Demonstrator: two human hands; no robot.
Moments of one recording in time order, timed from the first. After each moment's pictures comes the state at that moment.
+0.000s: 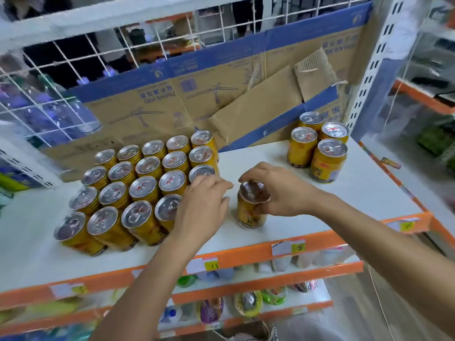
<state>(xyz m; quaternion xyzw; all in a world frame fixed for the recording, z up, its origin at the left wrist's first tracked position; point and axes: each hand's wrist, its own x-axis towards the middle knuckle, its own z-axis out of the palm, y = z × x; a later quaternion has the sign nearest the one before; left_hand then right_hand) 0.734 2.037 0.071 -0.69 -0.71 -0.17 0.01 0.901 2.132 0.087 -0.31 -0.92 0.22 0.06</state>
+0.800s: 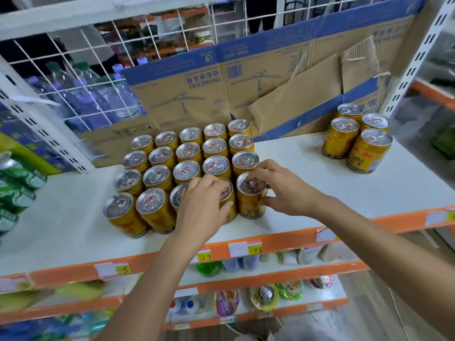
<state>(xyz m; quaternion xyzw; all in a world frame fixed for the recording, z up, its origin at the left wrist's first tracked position) 0.659 1.975 0.063 -0.63 -0.76 -0.16 -0.01 0.825 2.084 0.066 -0.32 -0.92 0.22 0.07</state>
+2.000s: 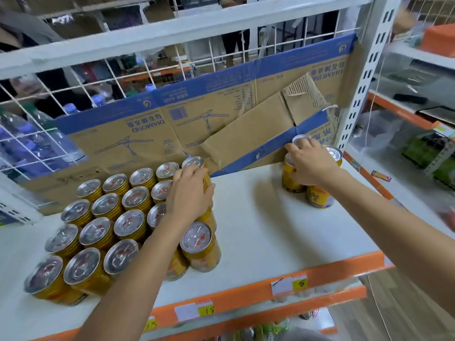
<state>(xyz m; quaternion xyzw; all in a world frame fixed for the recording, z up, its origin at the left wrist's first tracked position) 0.687 2.126 0.071 -0.61 -0.79 -0.11 0.01 0.927 2.254 0.080 -0.53 -0.85 -0.02 0.02</state>
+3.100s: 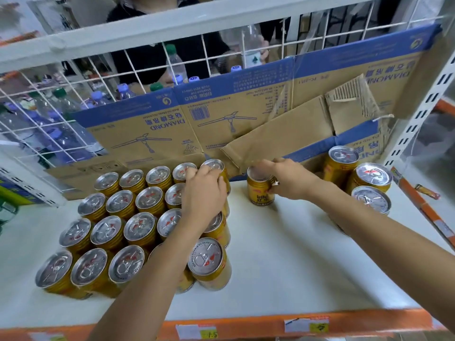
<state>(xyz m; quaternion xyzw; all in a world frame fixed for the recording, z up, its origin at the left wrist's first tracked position) 0.680 2.159 0.058 -0.55 -0.82 -0.14 0.09 0.841 2.284 0.060 -0.34 -0.93 0.14 0.01</state>
